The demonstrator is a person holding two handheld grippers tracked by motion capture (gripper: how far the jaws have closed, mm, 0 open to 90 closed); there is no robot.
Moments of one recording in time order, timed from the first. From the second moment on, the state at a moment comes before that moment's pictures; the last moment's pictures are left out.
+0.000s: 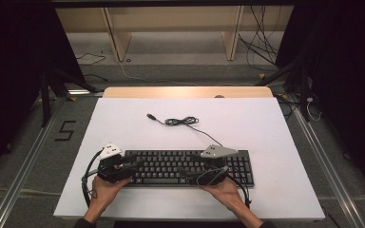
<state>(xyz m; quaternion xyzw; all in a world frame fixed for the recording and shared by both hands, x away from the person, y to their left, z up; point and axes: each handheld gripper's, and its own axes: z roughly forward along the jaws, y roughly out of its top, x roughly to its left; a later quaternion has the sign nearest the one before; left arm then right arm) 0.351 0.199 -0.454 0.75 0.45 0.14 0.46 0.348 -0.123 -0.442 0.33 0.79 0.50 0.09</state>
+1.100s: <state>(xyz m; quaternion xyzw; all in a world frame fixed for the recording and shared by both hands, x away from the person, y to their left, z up) 0.380 0.165 -0.469 0.80 0.43 0.10 0.40 0.346 -0.124 -0.440 0.33 0.79 0.51 0.10</state>
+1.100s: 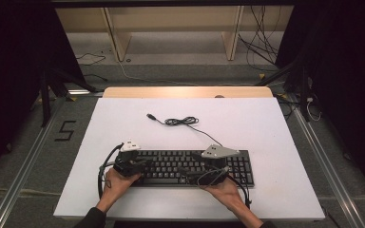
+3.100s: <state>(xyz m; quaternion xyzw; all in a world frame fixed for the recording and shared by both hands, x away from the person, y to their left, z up) 0.350 0.195 -0.446 0.74 0.42 0.12 0.50 0.351 -0.120 -0.442 0.33 0.80 0.50 0.09</state>
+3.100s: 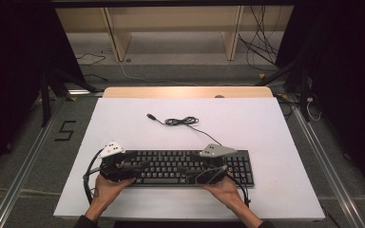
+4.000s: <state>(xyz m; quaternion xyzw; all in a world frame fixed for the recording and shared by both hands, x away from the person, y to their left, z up) 0.337 0.204 -0.449 0.73 0.43 0.13 0.51 0.377 -0.098 -0.455 0.33 0.83 0.43 0.08</state>
